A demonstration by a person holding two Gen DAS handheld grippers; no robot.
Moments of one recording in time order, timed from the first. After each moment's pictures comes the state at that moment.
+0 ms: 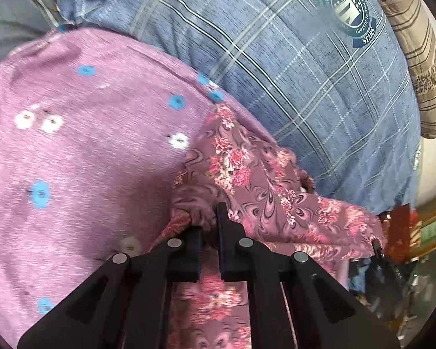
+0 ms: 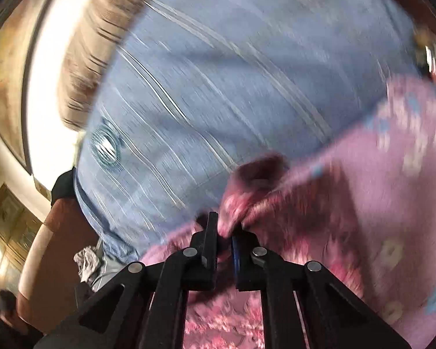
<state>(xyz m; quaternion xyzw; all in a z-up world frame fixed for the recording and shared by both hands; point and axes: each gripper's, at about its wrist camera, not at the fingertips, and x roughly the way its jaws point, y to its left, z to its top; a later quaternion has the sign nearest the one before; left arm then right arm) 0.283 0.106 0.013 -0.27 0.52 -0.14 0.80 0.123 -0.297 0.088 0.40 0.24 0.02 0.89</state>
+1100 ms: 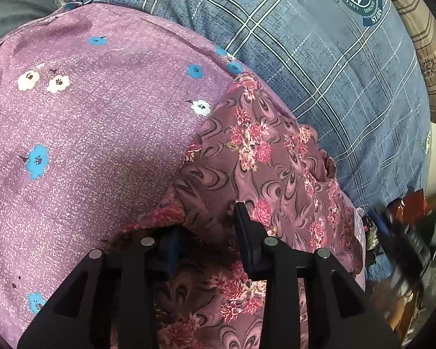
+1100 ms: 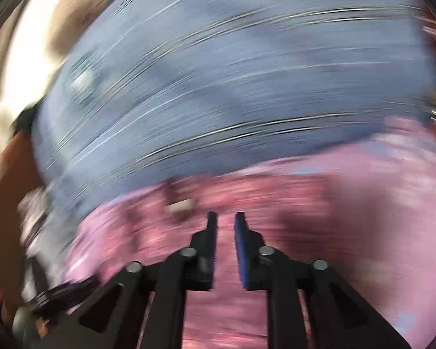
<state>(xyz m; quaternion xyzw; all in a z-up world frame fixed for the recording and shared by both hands) 0.273 0.100 -0.024 -0.25 0.53 -0.14 0.80 0.186 -0.230 0.091 0.24 0.37 0.05 0.89</state>
